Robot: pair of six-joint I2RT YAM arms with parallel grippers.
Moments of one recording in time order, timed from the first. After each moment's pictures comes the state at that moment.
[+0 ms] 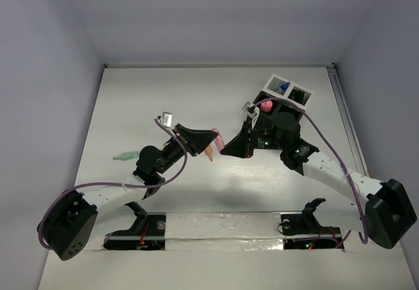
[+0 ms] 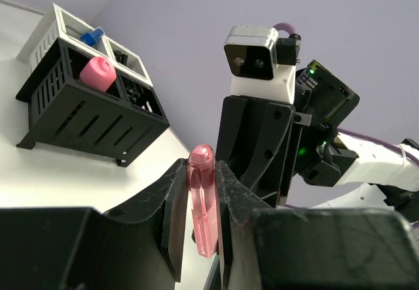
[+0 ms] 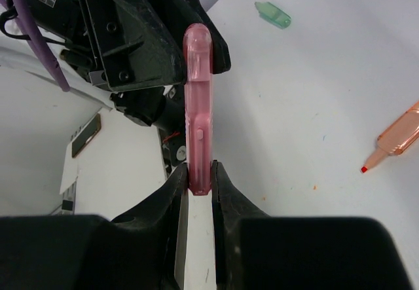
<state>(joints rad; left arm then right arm) -0.71 1.05 0.29 1.08 0.21 -0.91 0.63 1.15 0.69 0.30 -0.75 0.56</state>
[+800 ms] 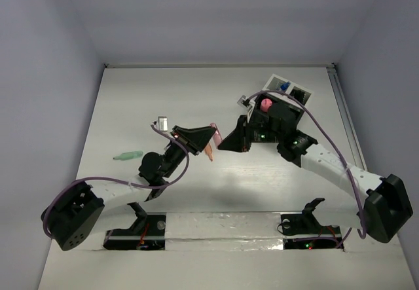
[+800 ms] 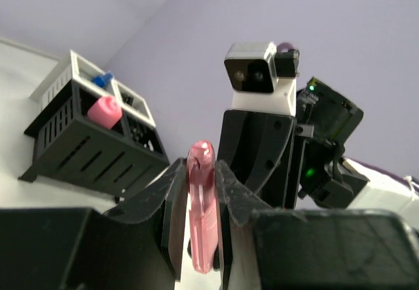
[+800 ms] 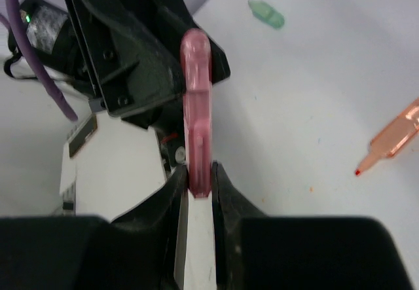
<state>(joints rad) -0.80 1.14 0.25 1.27 -0.02 -0.91 0.64 1.20 0.82 0.16 -0.73 0.54</state>
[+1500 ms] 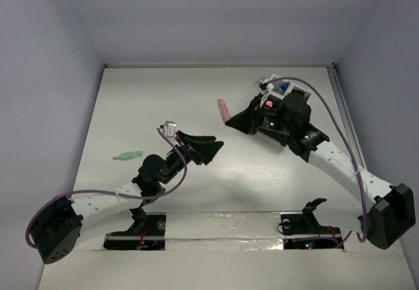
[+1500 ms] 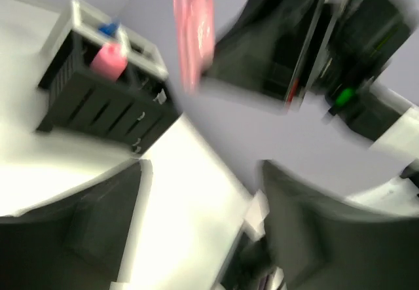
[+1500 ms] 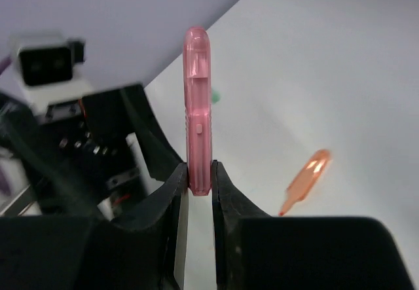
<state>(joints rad) -0.87 0.95 0.27 0.98 -0.04 -0.80 0.56 1.16 0.91 0.14 -0.64 0.47</state>
